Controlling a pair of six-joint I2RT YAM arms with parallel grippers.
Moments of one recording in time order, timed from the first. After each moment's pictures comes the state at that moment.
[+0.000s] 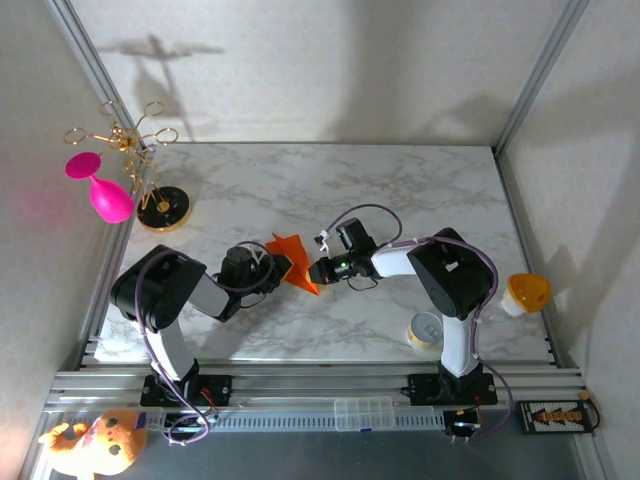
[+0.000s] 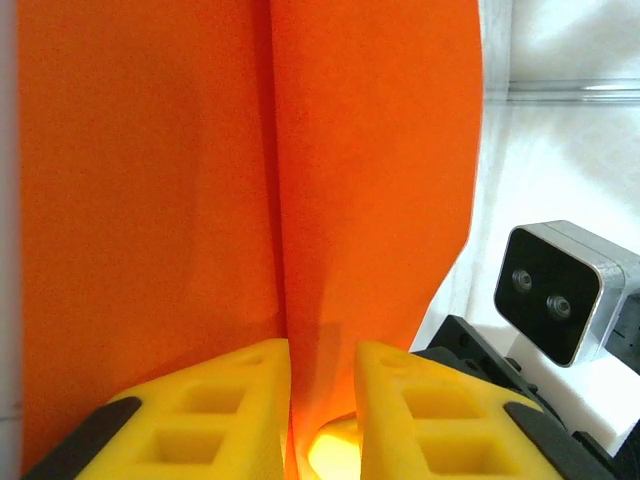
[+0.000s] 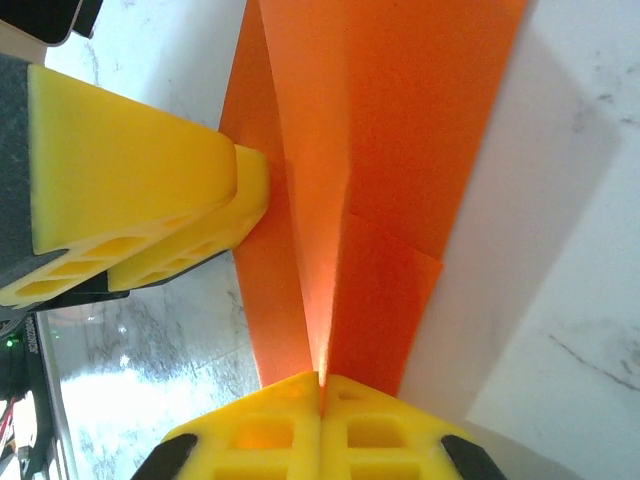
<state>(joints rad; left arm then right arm) -0.42 1.79 0.38 0.93 0.37 -1.29 0.66 1.96 0.94 0.11 -0.68 0.39</state>
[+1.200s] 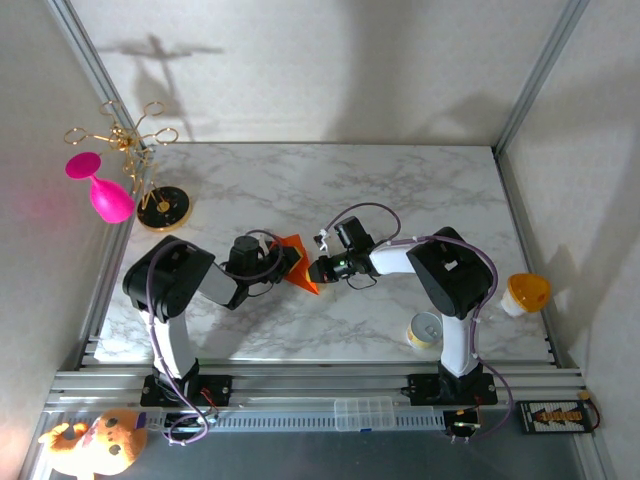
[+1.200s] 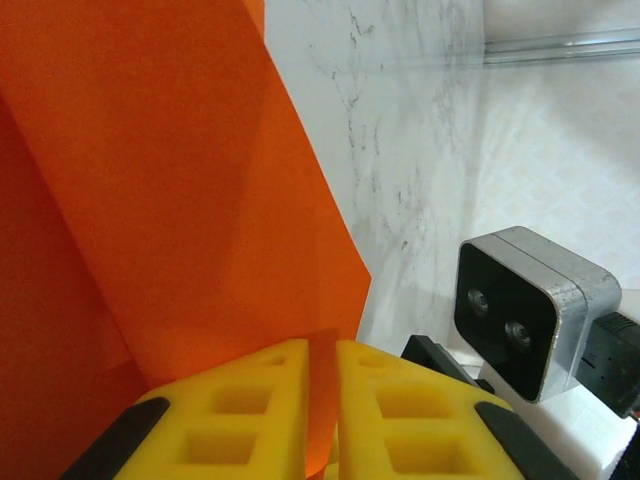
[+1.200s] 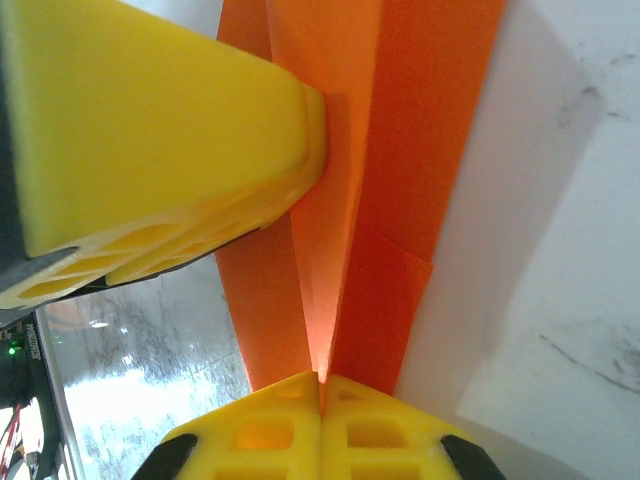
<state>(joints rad) -0.42 1.89 0.52 0.92 0.46 -1.24 0.66 1.97 0.98 0.05 -0.67 0.40</state>
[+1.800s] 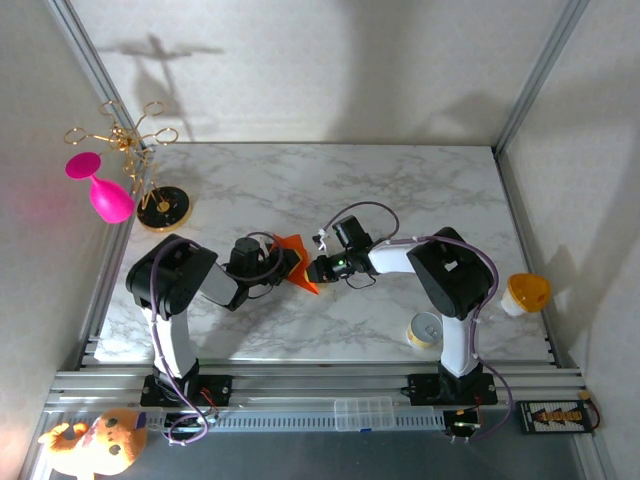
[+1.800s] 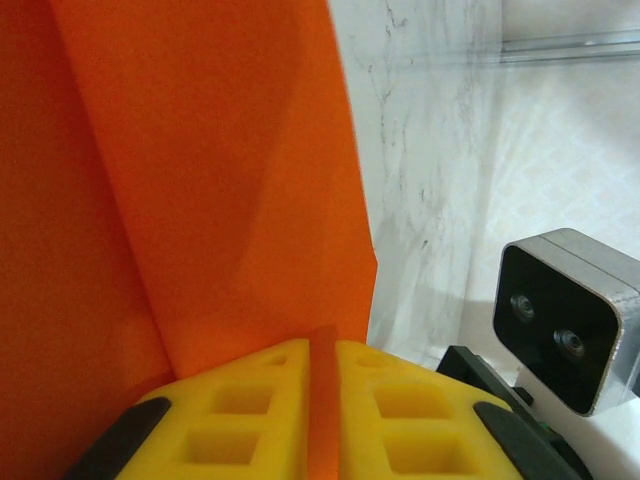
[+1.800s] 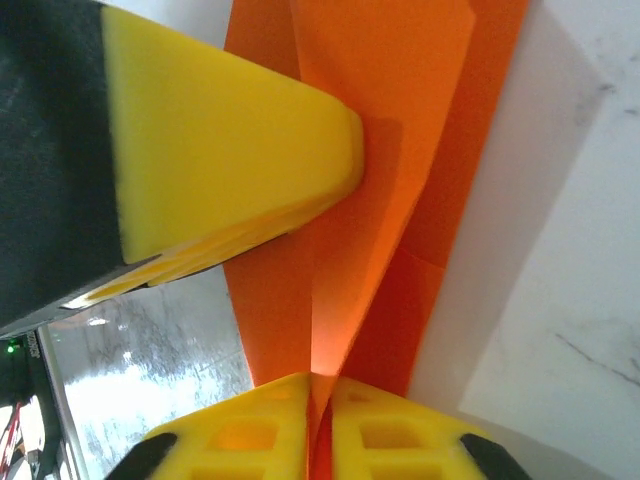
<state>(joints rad) -0.42 1.91 0.51 0.93 0.46 -1.23 0.66 1.96 1.00 0.00 -0.66 0.39</state>
